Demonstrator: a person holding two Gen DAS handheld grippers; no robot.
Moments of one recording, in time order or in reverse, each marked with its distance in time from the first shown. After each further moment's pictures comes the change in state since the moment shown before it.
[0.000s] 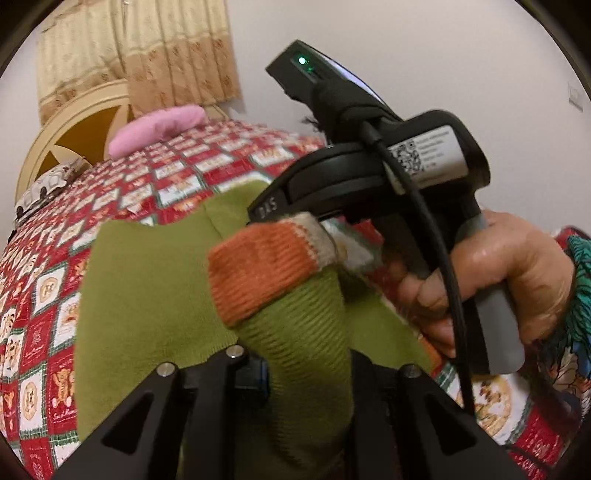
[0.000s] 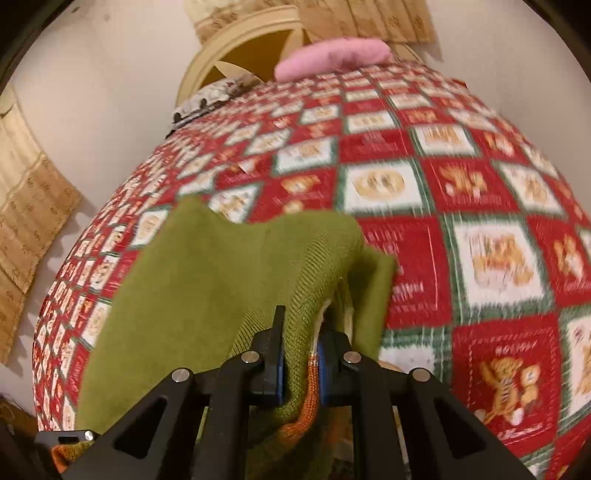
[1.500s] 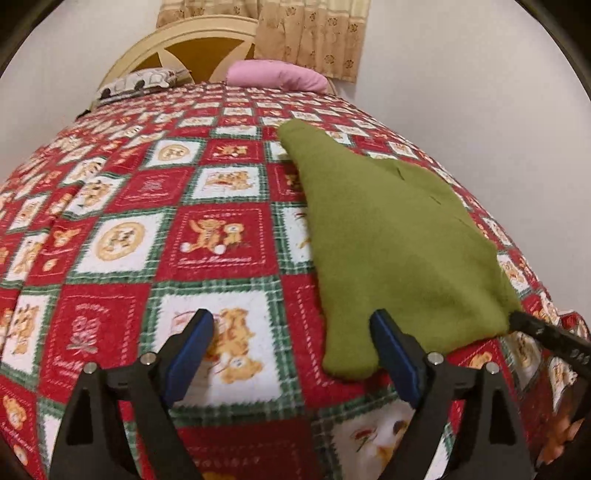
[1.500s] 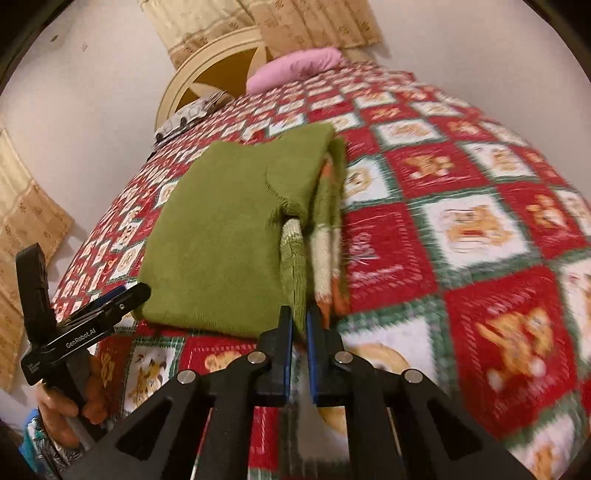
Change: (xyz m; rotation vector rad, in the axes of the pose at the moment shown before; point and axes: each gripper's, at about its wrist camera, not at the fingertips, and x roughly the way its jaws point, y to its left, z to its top) left arm -0.079 0.124 -0.098 -0.429 0.053 0.143; right arm -0.122 0.042 -0.166 0.128 -0.092 -0.106
